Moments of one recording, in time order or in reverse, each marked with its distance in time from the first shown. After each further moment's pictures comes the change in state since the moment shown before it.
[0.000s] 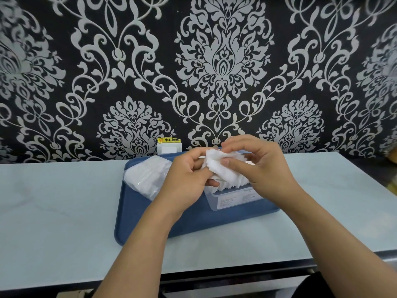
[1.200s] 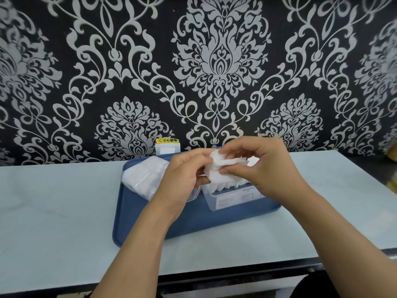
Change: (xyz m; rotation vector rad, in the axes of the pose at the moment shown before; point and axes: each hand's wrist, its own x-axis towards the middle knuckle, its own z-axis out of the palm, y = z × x) left_hand -0.004 0.013 0.002 -0.162 -0.005 -0.027; right_hand 0.001 -0.014 -0.009 -0.220 -0.065 -0.091
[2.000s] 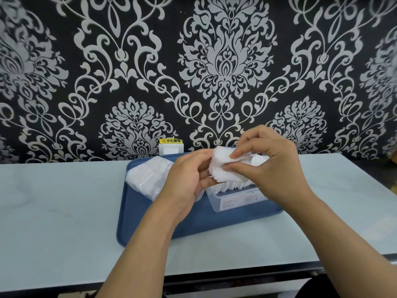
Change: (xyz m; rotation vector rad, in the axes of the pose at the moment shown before) left_hand 0.003 -0.001 0.001 -0.168 0.061 -0.095; right_hand 0.000 0.000 0.005 -0.157 0.196 -0.108
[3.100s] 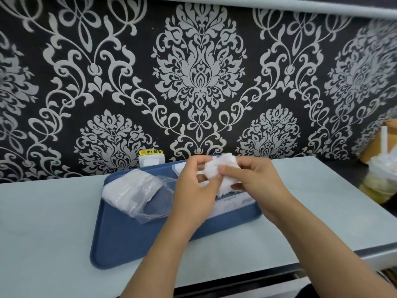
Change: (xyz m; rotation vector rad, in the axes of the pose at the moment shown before) left_hand 0.005 -0.032 0.043 0.460 0.120 0.229; right_hand -0.012 0.009 -0.017 0.468 -0.024 0.746
